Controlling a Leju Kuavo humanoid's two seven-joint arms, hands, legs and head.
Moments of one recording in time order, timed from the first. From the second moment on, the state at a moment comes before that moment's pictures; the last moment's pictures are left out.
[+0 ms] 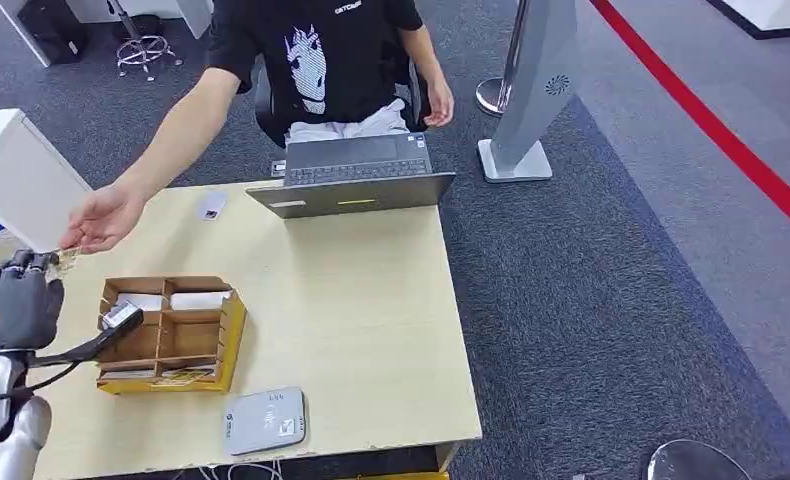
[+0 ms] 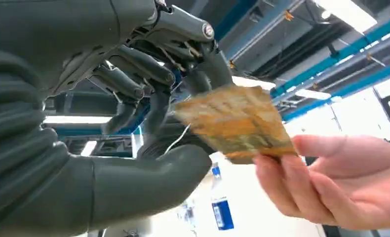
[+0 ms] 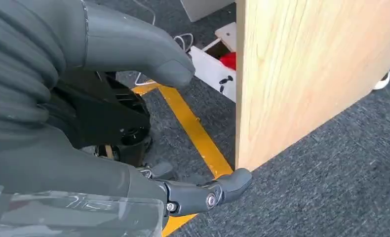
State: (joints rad) left arm -0.30 0.29 0.00 -1.17 -1.43 0.51 -0.04; right arm -0.10 0.02 0.85 -0.14 -1.57 0.12 -0.56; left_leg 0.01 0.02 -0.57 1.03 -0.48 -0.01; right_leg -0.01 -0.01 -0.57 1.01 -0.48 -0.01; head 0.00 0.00
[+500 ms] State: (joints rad) left arm -0.18 0.21 0.06 -1.42 -1.18 0.65 -0.18; right arm -0.10 0.02 0.85 -0.14 -1.57 0.12 -0.57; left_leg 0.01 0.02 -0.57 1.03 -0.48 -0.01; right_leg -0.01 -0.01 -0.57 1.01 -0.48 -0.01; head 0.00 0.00
